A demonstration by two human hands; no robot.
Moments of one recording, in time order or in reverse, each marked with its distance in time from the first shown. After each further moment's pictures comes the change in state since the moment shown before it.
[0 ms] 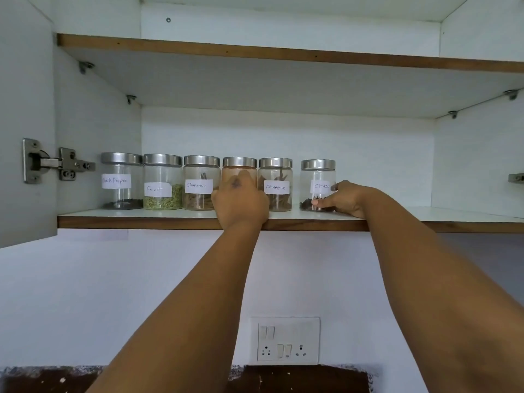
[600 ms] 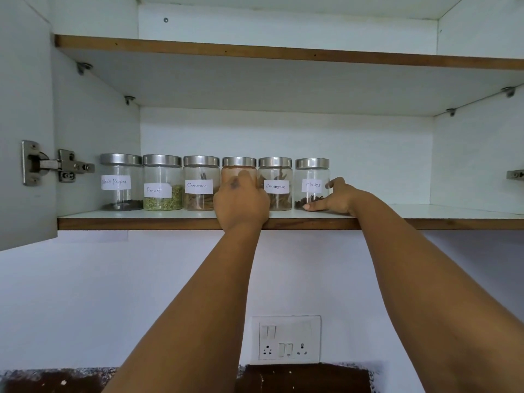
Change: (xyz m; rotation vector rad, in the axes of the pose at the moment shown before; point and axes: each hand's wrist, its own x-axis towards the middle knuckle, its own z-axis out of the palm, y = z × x) left_hand -0.004 0.002 -0.005 -0.056 0.015 -0.016; right_hand 0.000 0.001 0.010 -0.159 0.046 -0.032
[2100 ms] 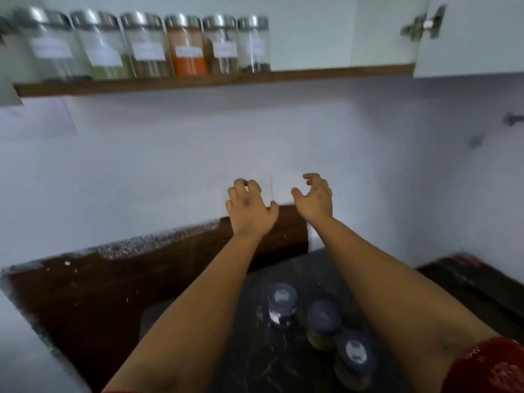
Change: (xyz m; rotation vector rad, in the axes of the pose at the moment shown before) left_hand -0.299 -0.075 -0.016 -0.145 -0.568 0.189; right_hand -0.284 0.148 0.183 0.095 0.457 0.204
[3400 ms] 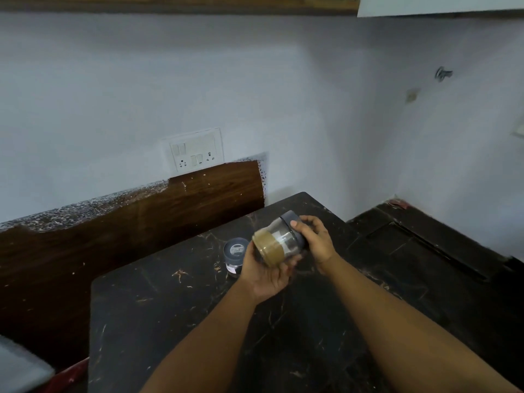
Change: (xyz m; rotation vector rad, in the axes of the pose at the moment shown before) left_hand -0.197 0.024 0.089 -1.918 -1.223 -1.242; right_hand -0.147 0.147 -0.069 0.629 -0.173 0.526
